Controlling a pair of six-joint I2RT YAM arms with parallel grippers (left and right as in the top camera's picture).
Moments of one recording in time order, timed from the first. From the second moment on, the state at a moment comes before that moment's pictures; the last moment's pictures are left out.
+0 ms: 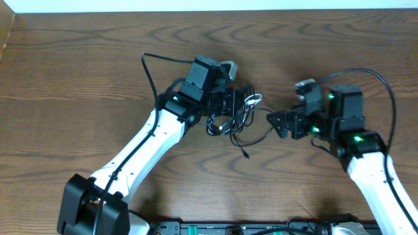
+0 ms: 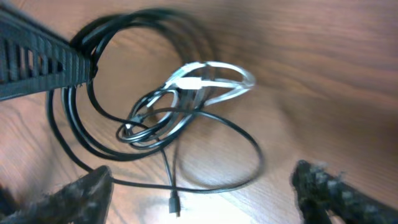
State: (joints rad) left arm -0.52 1.57 1.18 -0.44 0.46 -0.46; right arm 0.14 1.20 0.78 -0.40 -0.54 0.06
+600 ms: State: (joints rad) left arm -0.52 1.51 1.18 -0.53 0.52 -0.42; right arm 0.27 1.60 0.78 0.09 -0.42 0.33
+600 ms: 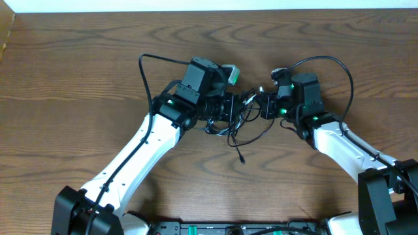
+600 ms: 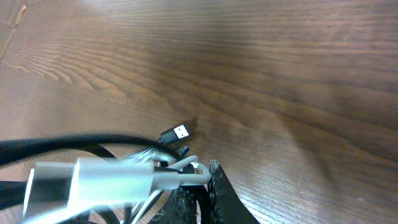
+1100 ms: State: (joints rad) left arm -0.33 1.51 1.18 -0.76 -0.06 -0.41; right arm 0.12 1.44 0.79 -0.28 0.11 0.36
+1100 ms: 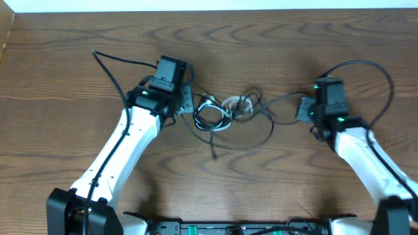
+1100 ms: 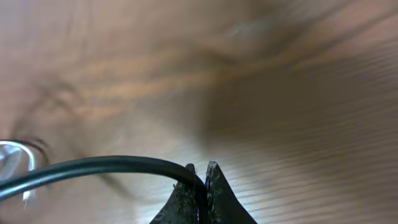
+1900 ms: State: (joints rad) left arm 0.02 1.26 1.18 -0.62 0.16 -0.52; right arm -0.13 1.24 0.79 -0.41 0.18 0.36
